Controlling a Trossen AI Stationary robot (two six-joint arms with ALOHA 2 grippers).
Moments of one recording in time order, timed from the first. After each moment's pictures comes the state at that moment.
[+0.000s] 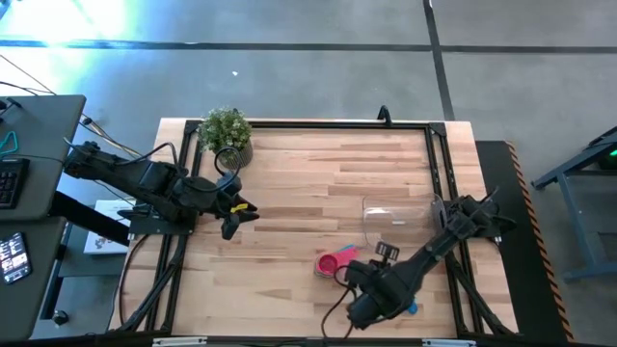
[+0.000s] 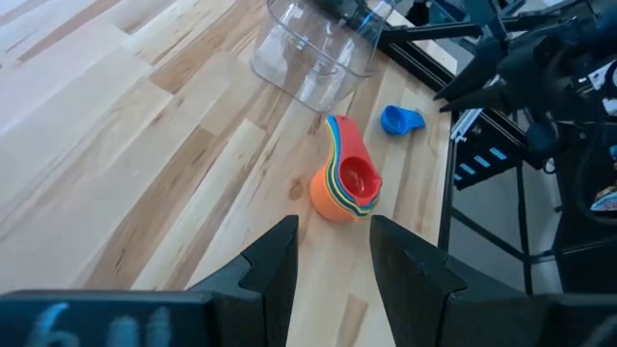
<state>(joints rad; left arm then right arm) -0.33 0.98 1.04 -0.69 -0.25 -0.77 0.69 2.03 1.95 -1.57 0.23 1.06</state>
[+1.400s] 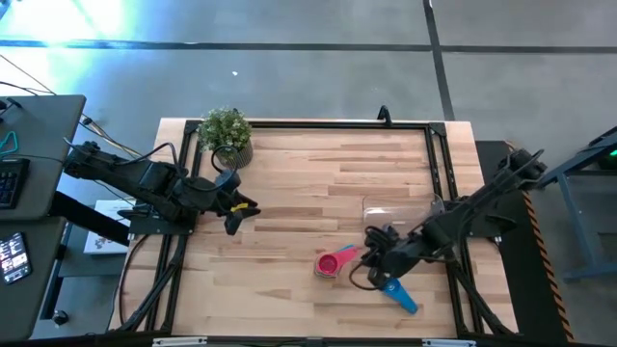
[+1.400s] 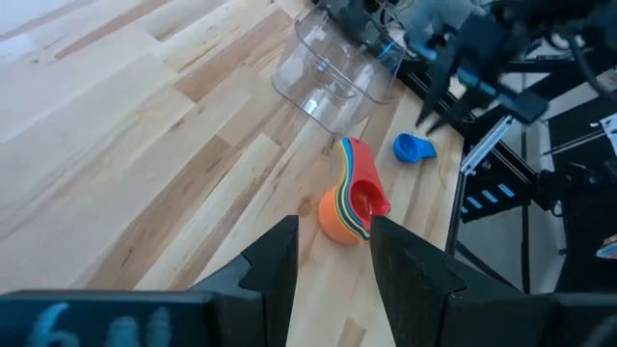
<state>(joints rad) -0.33 0.98 1.04 -0.69 -0.32 -0.86 0.61 1.37 0.95 -0.48 0.31 1.01</state>
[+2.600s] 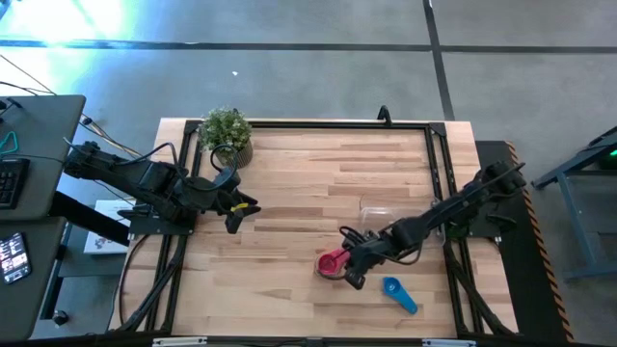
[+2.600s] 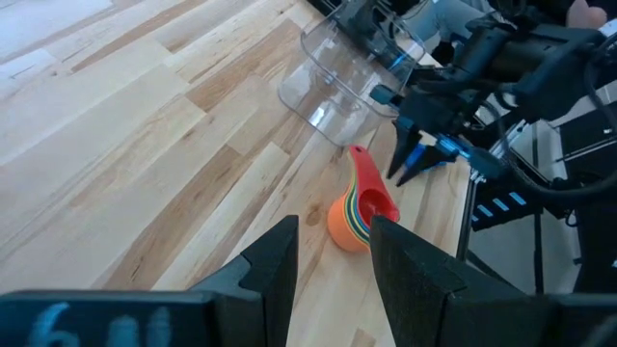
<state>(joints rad) -0.33 0.98 1.04 -0.69 -0.35 -0.85 0.47 1.61 0.98 -0.32 0.08 0.99</state>
